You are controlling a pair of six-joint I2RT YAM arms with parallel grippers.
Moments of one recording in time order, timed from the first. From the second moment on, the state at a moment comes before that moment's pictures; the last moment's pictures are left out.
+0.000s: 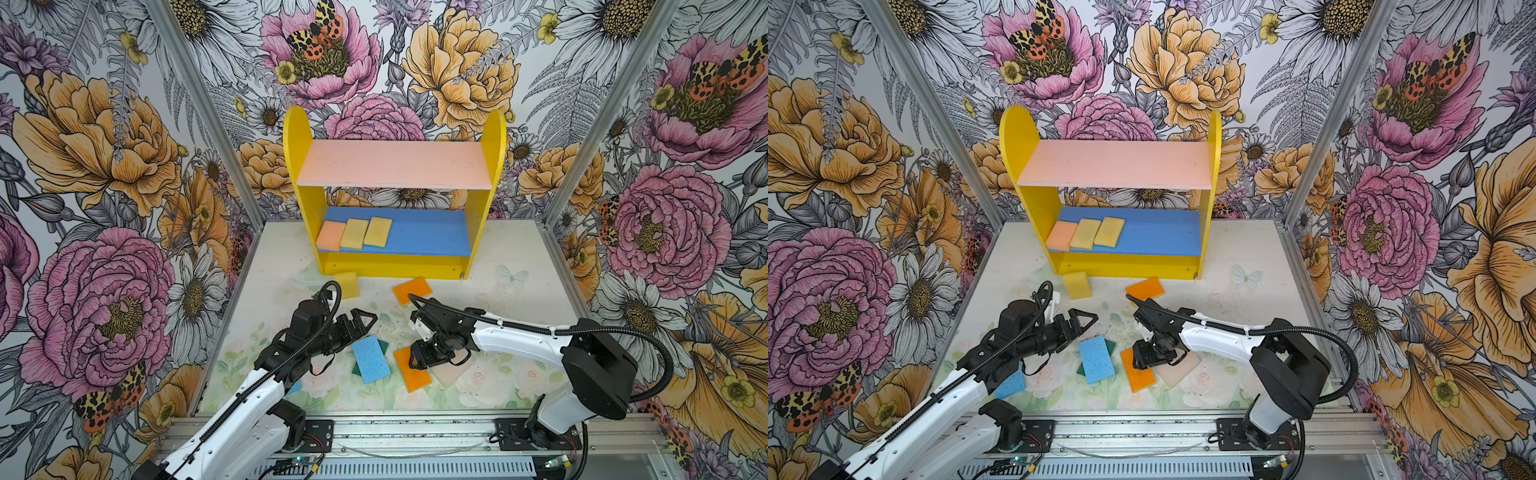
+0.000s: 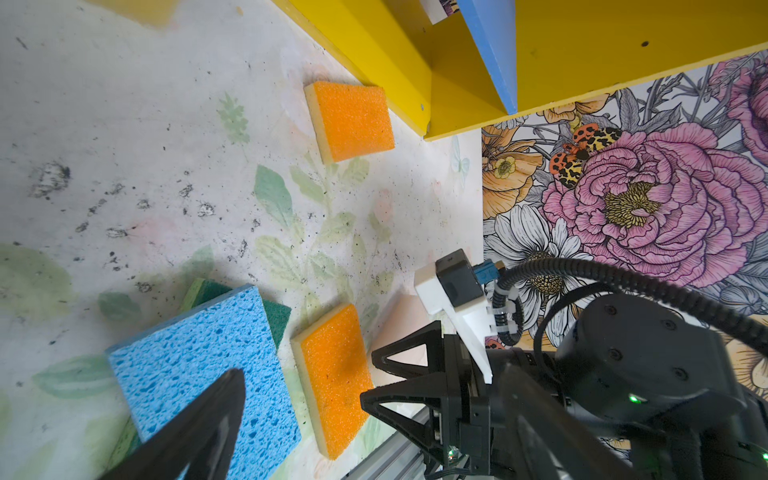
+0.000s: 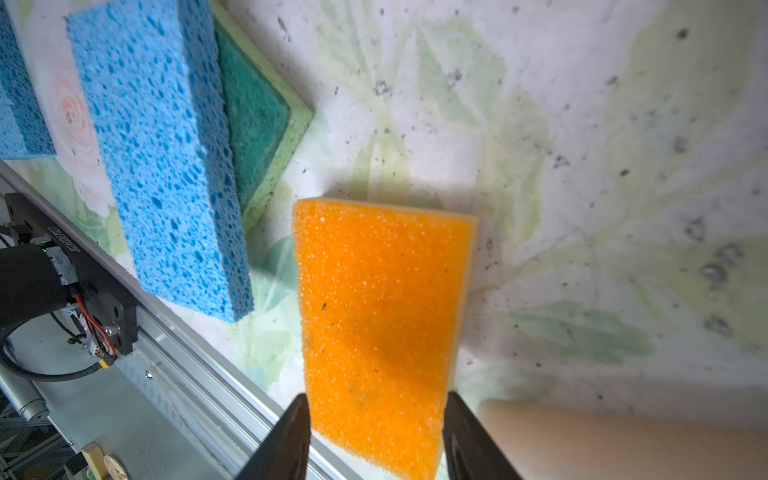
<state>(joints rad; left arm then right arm) -0.44 0.78 0.50 -0.30 0.37 -0.95 0.87 1.58 0.92 -0.59 -0.34 0.54</state>
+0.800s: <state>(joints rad) -0.41 0.71 0.47 -0.30 0.38 -0.96 0.81 1.61 0.88 -0.49 -0.36 0.57</state>
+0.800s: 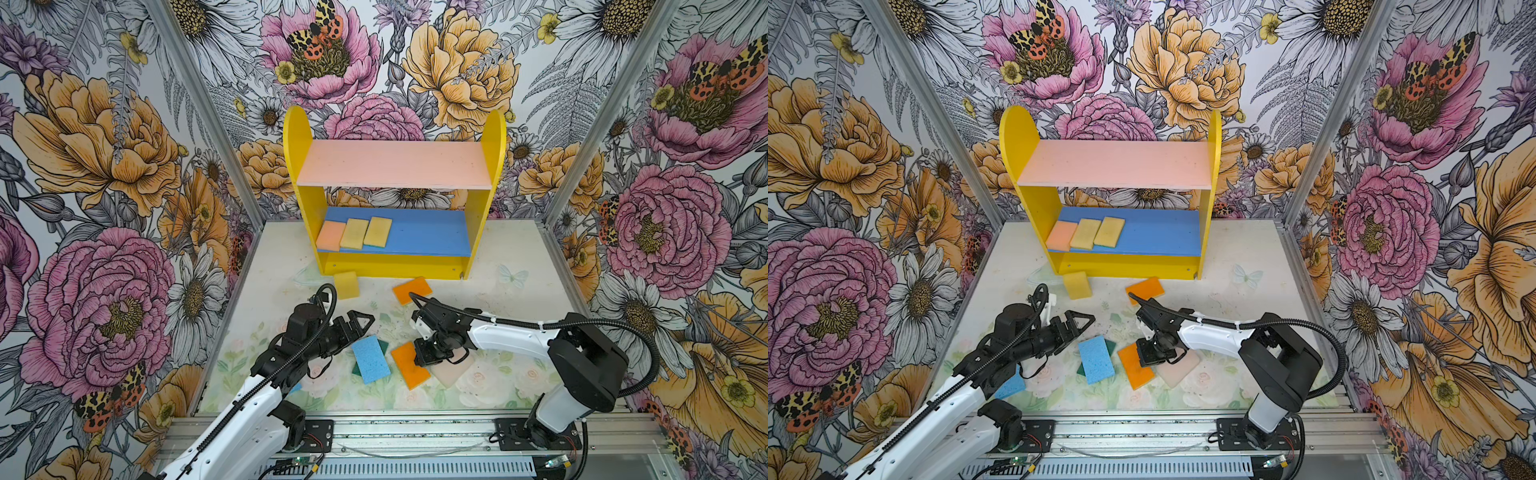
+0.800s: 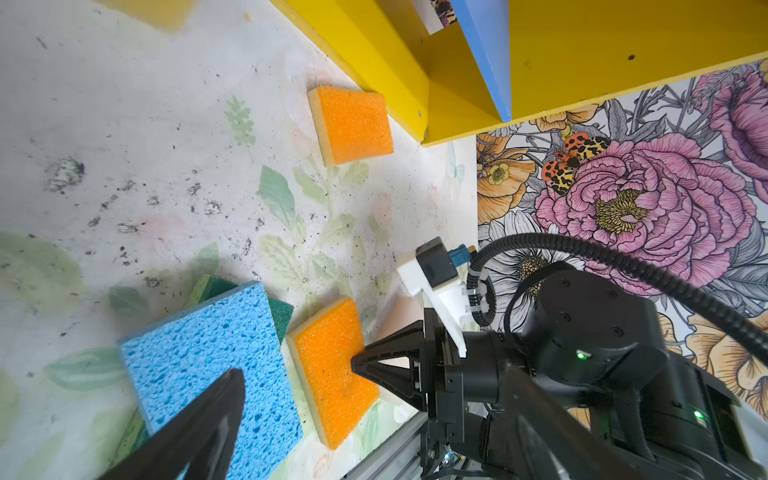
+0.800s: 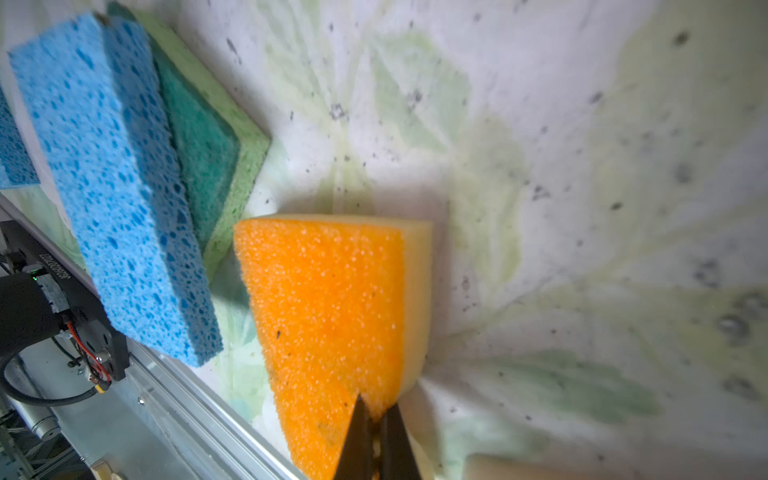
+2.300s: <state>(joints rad) -0.68 1.10 0.58 0.35 0.23 -1.05 0.55 1.28 0.81 0.11 -0.55 1.11</state>
